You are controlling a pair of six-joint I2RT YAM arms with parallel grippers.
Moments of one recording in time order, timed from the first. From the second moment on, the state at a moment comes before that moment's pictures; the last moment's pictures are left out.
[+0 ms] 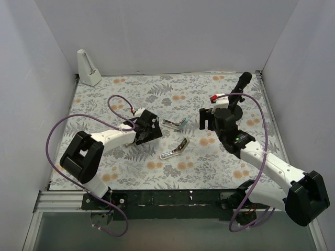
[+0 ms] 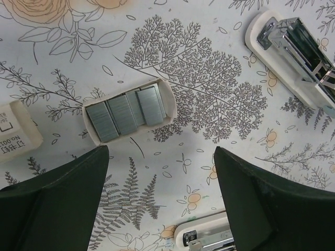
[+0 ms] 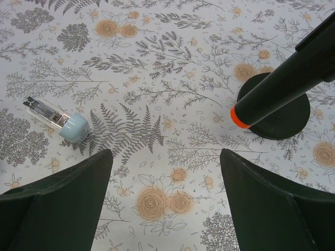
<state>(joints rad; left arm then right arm) -0.62 1.61 0.92 -0.32 -0.24 -0.87 0.61 1.10 0.72 -0.04 0.39 0.15</state>
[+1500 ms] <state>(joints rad) -0.59 1.68 1.13 -0.53 -0.34 -0.81 0.60 1.10 0.69 -0.03 0.29 0.15</state>
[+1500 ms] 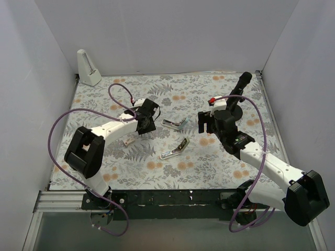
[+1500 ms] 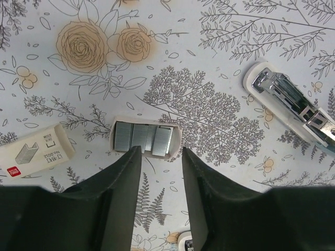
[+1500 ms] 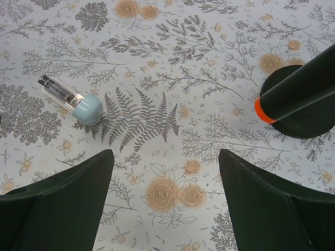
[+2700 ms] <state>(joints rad) -0.59 1.81 1.20 -0.56 -0.31 -0.77 0.60 1.10 0.69 -0.03 0.27 0.15</state>
